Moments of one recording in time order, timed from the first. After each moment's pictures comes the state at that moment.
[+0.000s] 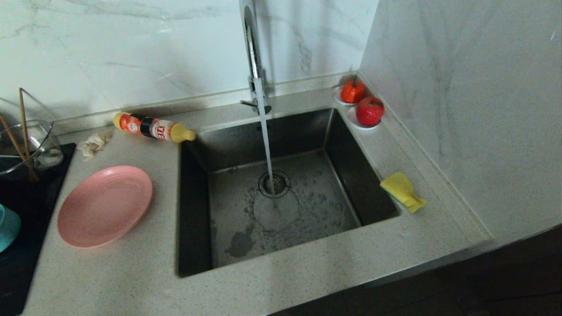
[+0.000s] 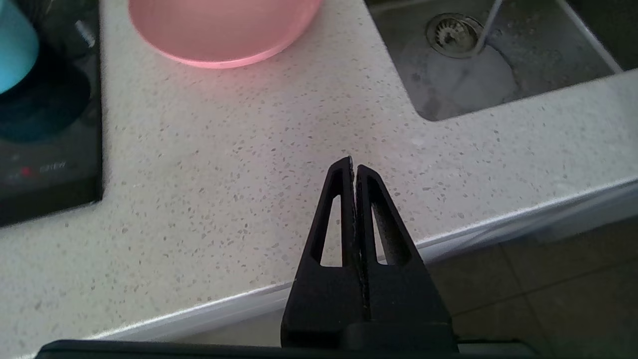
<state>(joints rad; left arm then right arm) -0.02 0.00 -0.02 0.04 -0.02 0.05 -0.01 0.00 0.00 0.00 0.03 -0.07</state>
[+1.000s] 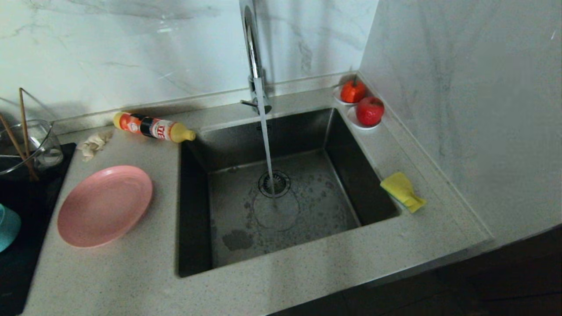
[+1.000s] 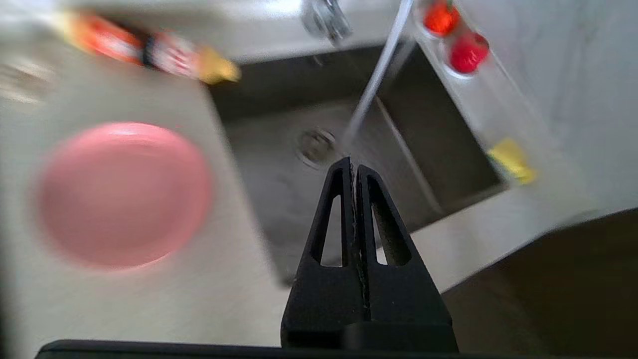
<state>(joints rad) -0.03 0.76 -1.06 0.31 -0.30 -0.17 -0.01 0.00 0.00 0.00 0.03 -0.07</state>
